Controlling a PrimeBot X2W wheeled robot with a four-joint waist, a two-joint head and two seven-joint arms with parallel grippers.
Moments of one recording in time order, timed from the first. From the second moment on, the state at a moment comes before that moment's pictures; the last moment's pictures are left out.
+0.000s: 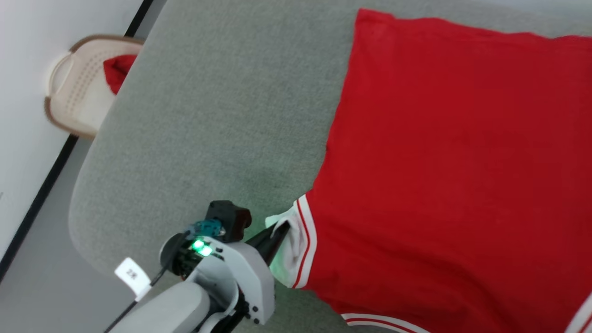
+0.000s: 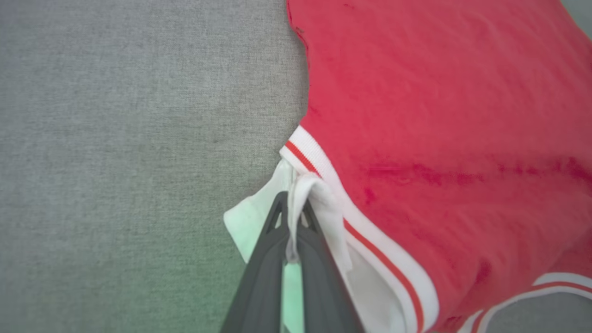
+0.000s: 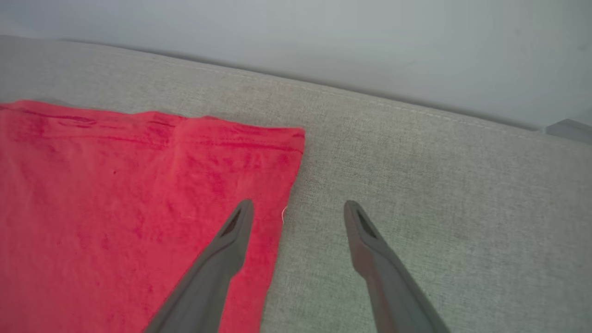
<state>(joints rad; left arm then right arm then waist) -0.52 0.54 -0.91 0.04 -0.90 0.20 0.10 -1.06 -0.56 0.01 0.73 0.39 0.13 0.83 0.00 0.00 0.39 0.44</state>
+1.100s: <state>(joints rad) -0.53 0.55 -0.87 0.21 -0.94 0.14 0.04 -1.04 -0.50 0.15 0.68 0.47 0.13 0.92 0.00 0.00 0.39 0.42</state>
